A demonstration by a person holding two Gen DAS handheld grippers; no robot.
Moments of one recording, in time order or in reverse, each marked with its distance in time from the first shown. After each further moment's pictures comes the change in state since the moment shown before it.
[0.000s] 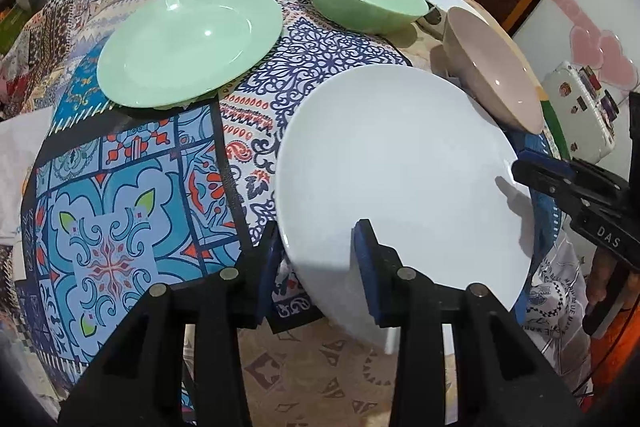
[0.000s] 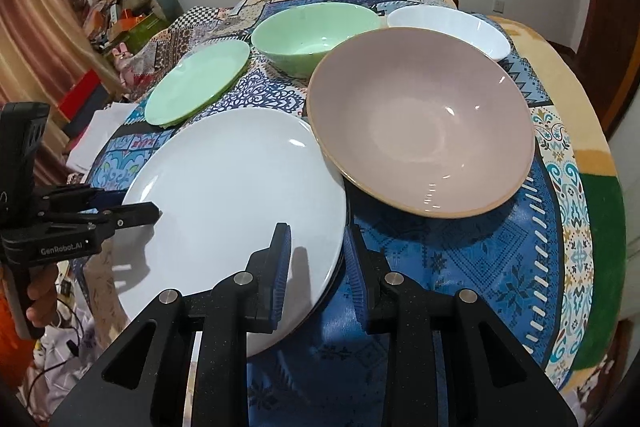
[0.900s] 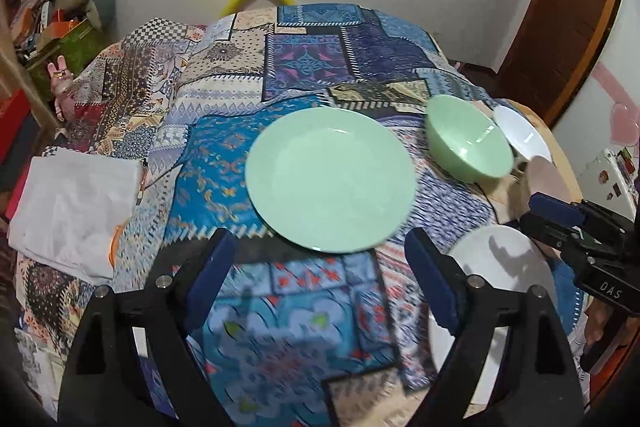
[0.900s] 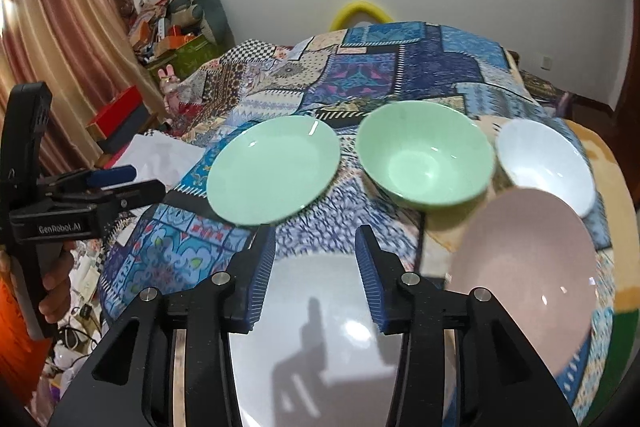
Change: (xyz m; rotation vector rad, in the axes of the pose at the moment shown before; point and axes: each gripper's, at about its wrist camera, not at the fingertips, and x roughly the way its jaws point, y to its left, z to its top) left arm -0.076 0.101 0.070 -0.116 -0.241 0.163; right arm 0.026 0.078 0.089 -0.131 -0.121 0.110
